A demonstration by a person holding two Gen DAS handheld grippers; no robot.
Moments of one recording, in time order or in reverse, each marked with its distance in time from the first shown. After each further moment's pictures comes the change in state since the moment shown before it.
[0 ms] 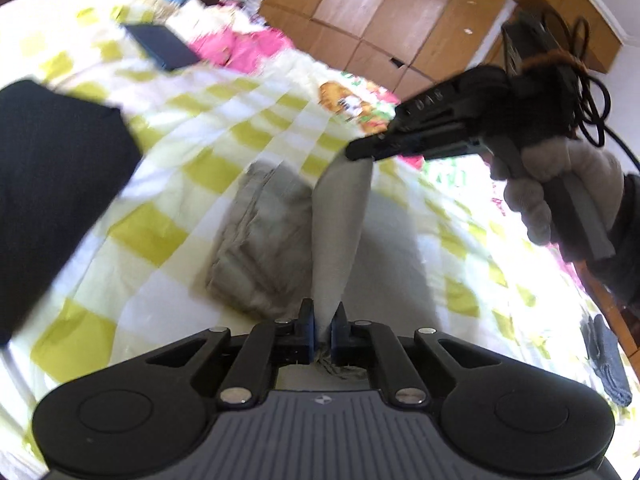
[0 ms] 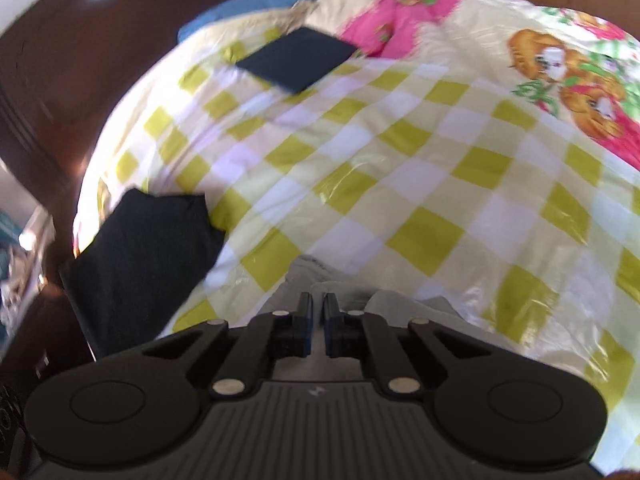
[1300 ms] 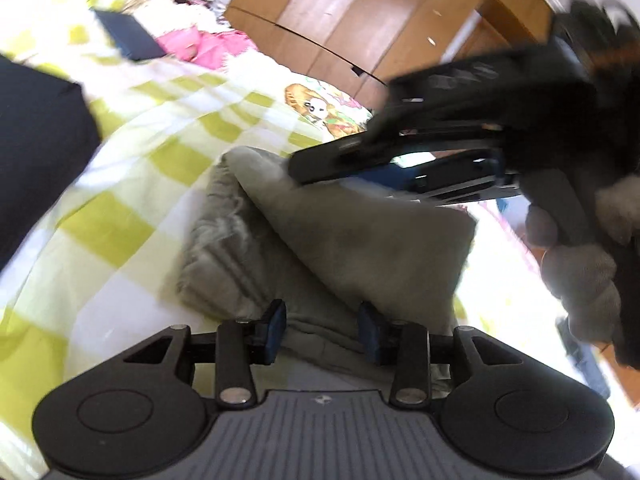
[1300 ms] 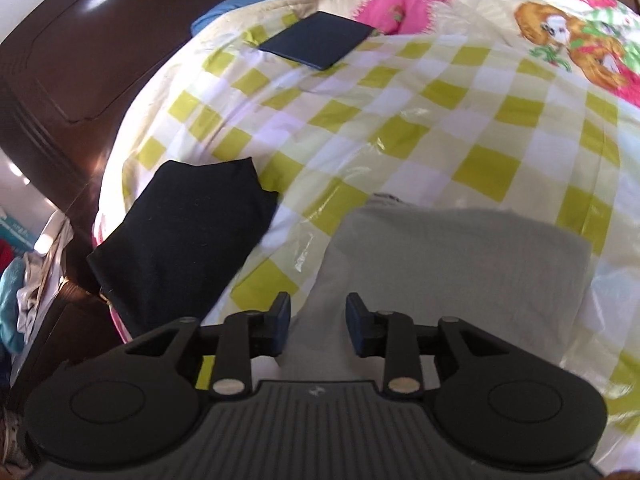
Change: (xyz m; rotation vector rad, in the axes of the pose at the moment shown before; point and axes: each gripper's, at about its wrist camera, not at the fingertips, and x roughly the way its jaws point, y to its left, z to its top) left arm 0.028 0.034 -0.014 -0.038 -0.023 -0.162; right arm 0.013 0.063 -0.052 0.032 0.019 0.021
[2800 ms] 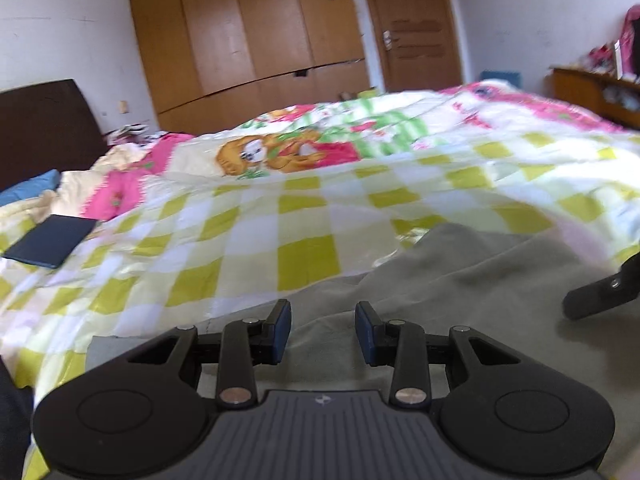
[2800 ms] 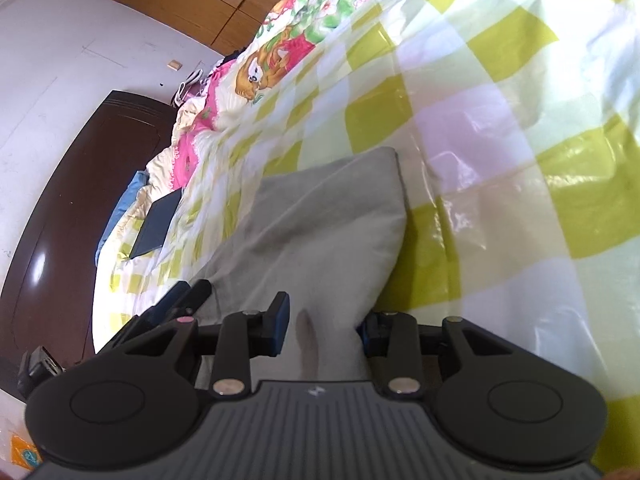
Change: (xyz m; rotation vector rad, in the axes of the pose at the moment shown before) left arm 0.159 -0.158 0.007 0.712 -0.027 0.347; right arm -0.107 -0.256 -0.186 0.748 -0.389 0.048
